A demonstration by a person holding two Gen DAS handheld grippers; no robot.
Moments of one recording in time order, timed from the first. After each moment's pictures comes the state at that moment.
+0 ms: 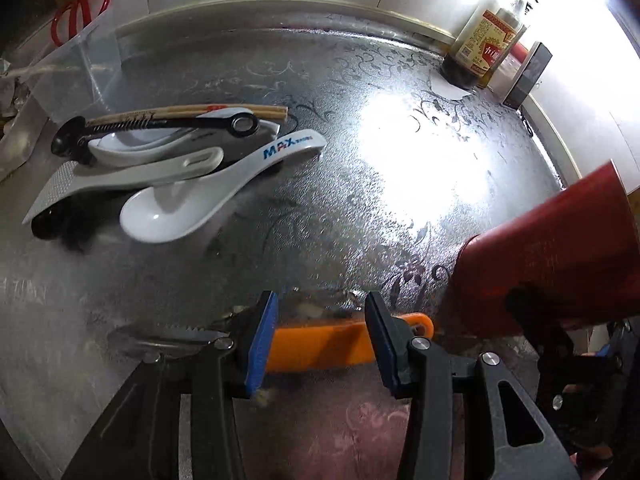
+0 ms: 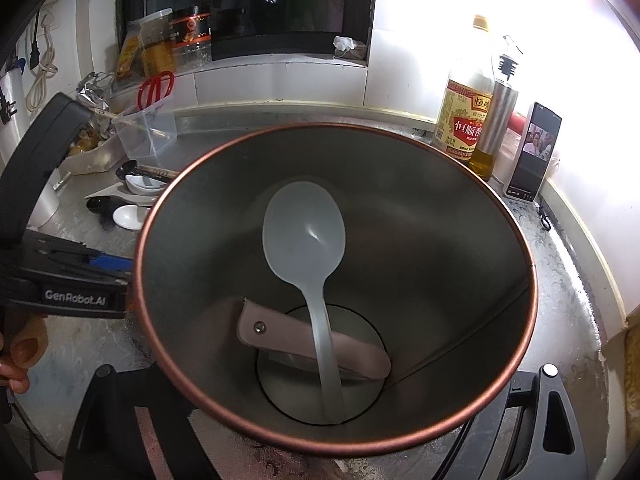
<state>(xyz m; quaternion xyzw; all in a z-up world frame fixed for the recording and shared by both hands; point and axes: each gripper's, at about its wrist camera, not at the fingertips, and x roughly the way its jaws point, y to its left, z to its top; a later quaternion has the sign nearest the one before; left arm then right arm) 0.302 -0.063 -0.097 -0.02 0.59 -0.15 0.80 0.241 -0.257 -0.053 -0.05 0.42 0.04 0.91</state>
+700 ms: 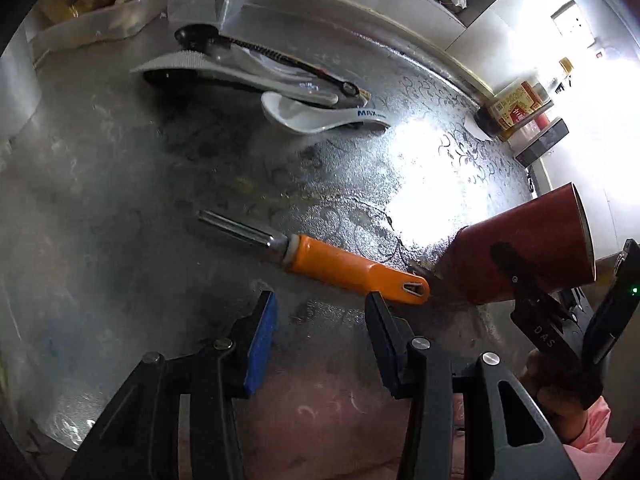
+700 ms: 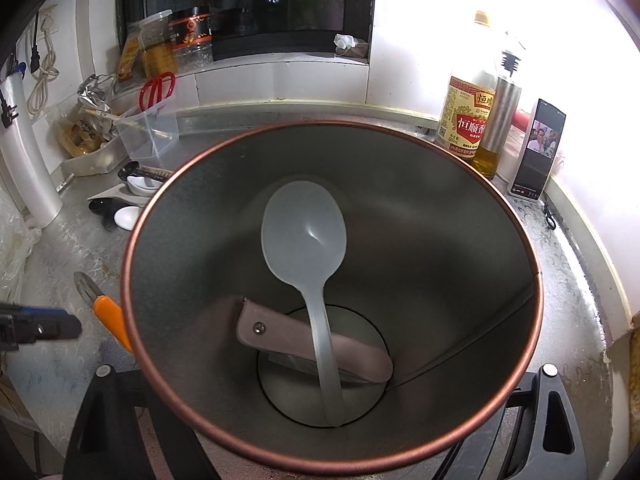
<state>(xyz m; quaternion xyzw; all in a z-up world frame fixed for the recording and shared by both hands) 0.233 0.002 -0.085 -0.18 0.59 -0.09 0.78 0.245 -0.262 -0.055 -0.04 0.42 0.05 0.91</state>
